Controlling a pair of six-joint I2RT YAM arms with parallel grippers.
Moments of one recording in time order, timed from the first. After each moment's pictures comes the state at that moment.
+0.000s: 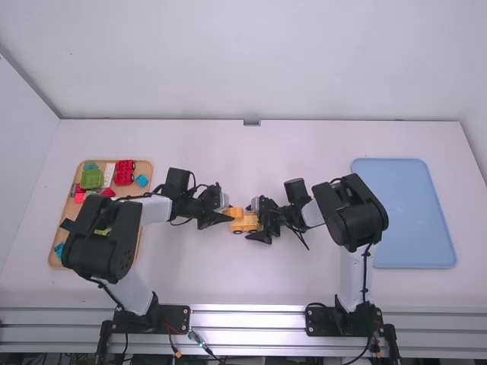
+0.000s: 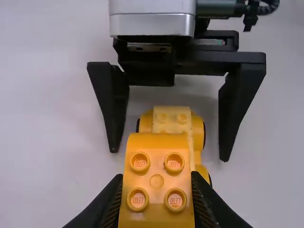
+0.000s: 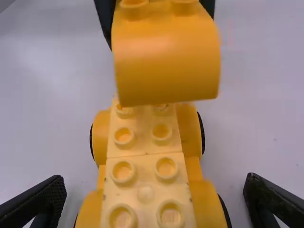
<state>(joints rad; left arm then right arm) -0.13 1.75 0.72 -0.04 0.98 1.03 0.36 2.13 0.74 0.39 -1.05 -0.87</state>
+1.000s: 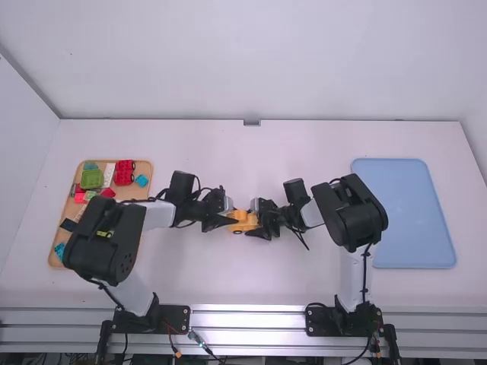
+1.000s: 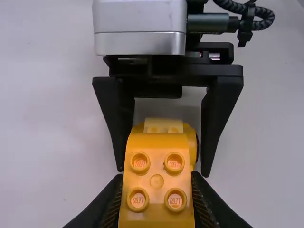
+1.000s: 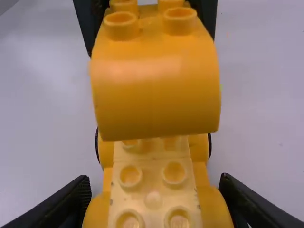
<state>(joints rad) -0.18 1.74 0.67 0.08 0.97 0.96 0.36 2.13 0.74 0.39 -1.05 -0.88</state>
